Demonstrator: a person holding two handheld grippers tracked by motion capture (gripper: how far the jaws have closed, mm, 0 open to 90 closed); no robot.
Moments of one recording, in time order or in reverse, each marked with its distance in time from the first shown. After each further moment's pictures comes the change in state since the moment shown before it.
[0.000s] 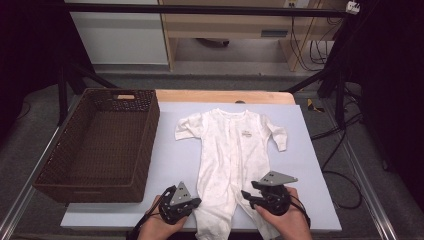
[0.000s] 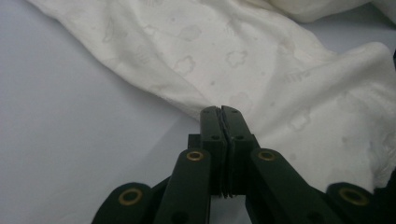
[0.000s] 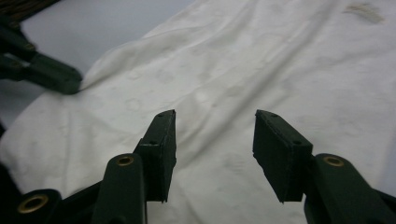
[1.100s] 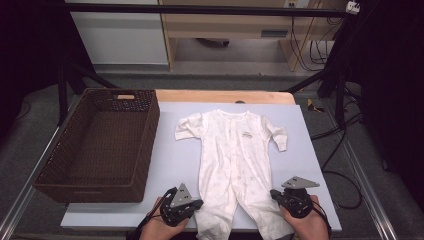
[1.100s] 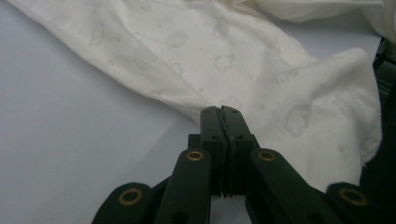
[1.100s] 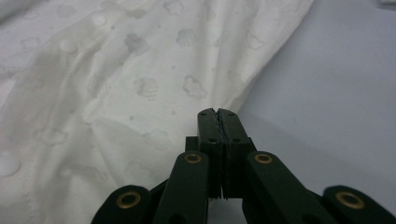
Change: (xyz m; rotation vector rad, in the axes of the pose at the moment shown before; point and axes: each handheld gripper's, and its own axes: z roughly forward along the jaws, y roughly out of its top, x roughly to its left) left arm -0.007 0.000 0.000 -0.018 -0.027 -0.003; right arm -0.048 -0.047 -0.017 0.090 -0.129 0.096
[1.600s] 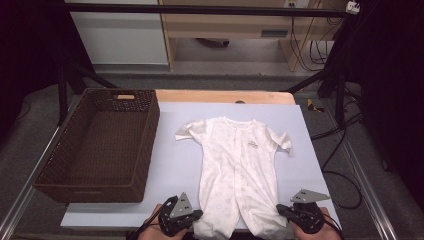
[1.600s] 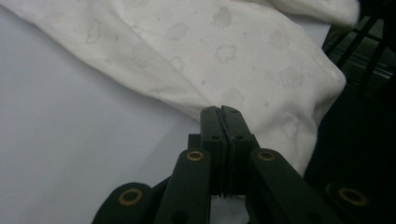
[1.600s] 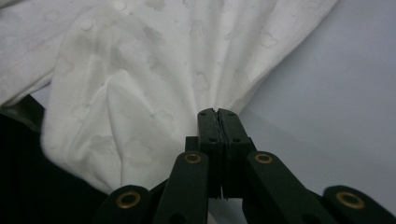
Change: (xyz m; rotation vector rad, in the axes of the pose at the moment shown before) left arm -0.018 -0.008 -0.012 0.048 -0.052 0.054; right arm 0.003 -0.026 -0.028 0.051 0.088 -0.031
